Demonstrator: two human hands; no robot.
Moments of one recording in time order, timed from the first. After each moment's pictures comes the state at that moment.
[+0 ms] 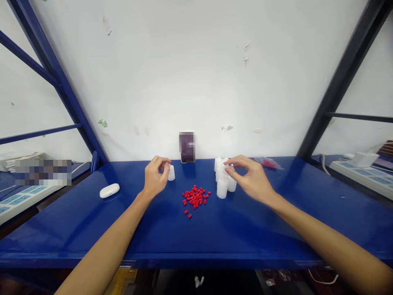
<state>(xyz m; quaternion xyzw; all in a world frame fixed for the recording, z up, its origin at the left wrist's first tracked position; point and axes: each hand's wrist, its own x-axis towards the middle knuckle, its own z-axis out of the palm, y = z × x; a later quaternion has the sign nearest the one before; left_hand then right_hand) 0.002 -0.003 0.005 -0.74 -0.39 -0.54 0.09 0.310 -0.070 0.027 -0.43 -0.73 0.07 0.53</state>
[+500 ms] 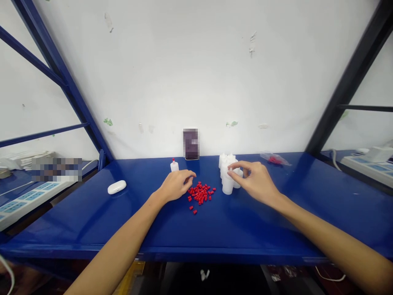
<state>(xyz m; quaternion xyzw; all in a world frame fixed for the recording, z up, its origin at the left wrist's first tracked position) 0.024 -0.016 -0.010 -0.90 -0.36 -0.24 0.02 0.305 -0.075 0.018 -0.52 -0.73 0.01 0.44</state>
